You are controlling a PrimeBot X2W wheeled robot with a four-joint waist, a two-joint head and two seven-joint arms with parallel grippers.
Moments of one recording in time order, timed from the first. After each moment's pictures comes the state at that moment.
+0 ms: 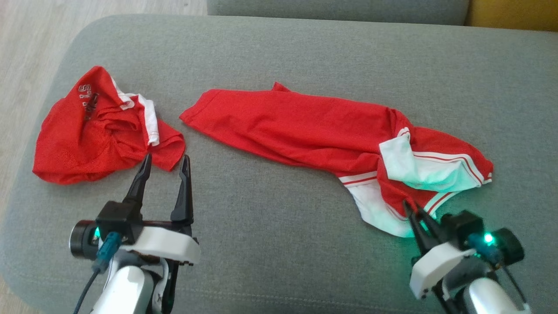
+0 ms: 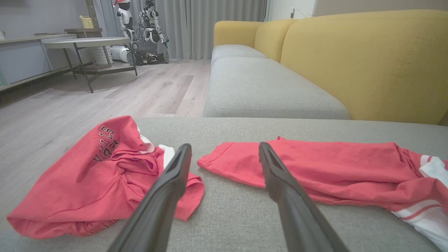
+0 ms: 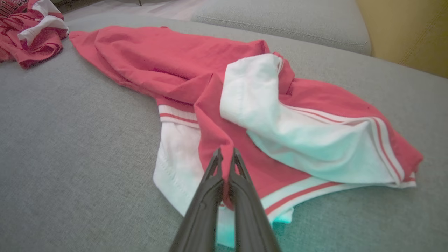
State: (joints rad) left arm -0.10 0.21 -0.37 0.09 -0.28 0.20 -0.25; right arm -0.02 -0.14 0.19 0.23 0.03 0.13 0.03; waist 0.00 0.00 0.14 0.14
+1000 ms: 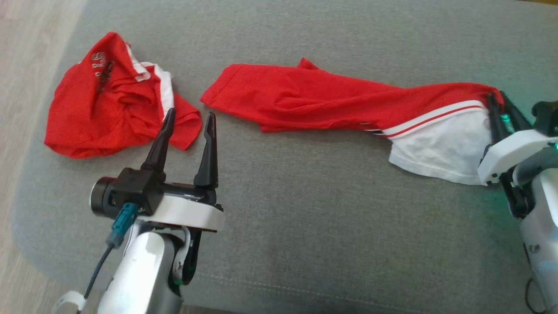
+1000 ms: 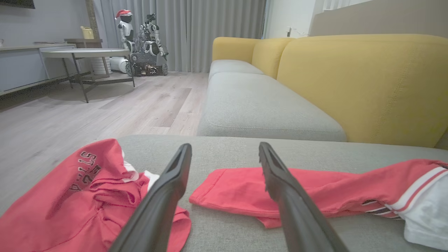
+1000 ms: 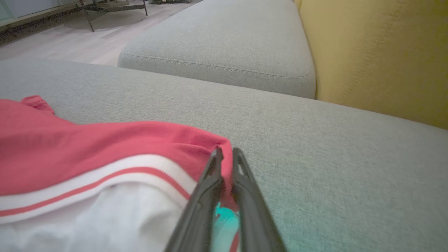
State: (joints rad) left arm -0.22 0.08 -0.33 0.07 -0.20 0.11 -0.26; right arm -0.55 -0.33 0.12 0.73 0.21 0.13 -0.08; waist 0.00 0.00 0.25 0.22
